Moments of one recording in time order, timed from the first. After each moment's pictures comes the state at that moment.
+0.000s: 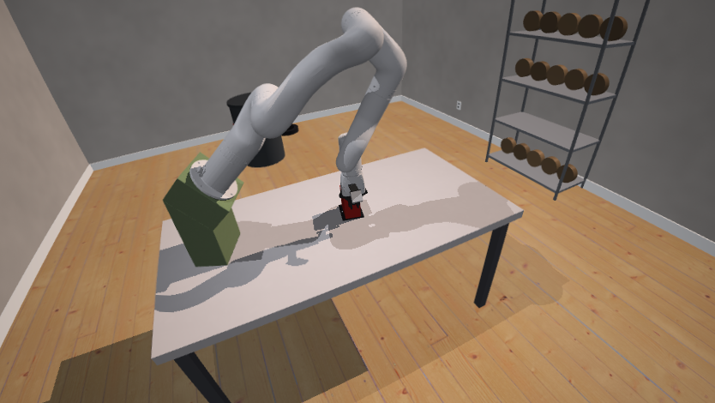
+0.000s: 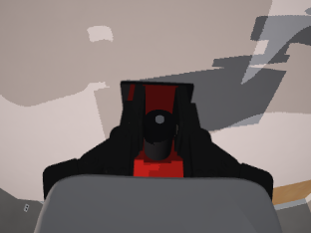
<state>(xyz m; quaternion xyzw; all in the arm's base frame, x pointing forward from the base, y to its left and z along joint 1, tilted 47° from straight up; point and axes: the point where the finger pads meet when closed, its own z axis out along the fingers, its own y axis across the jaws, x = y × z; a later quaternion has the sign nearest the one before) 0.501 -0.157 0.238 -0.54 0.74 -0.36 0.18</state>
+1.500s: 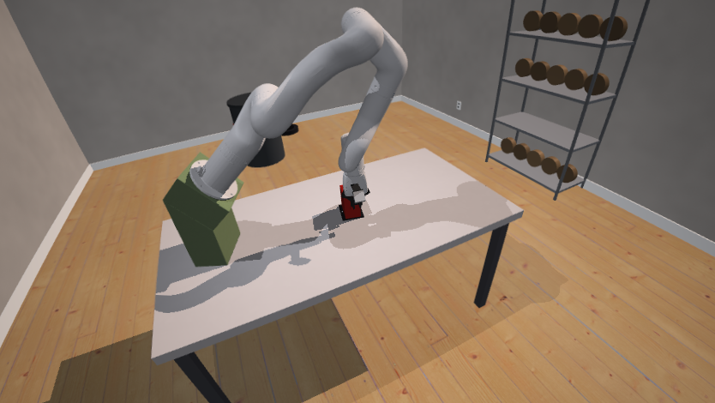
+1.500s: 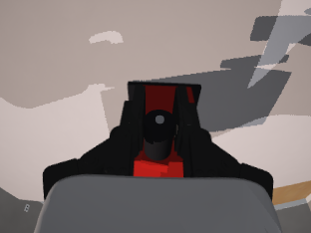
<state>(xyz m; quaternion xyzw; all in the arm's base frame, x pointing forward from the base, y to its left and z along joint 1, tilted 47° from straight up) 0.509 -0.159 0.244 -0.54 0.74 -0.36 0.18</state>
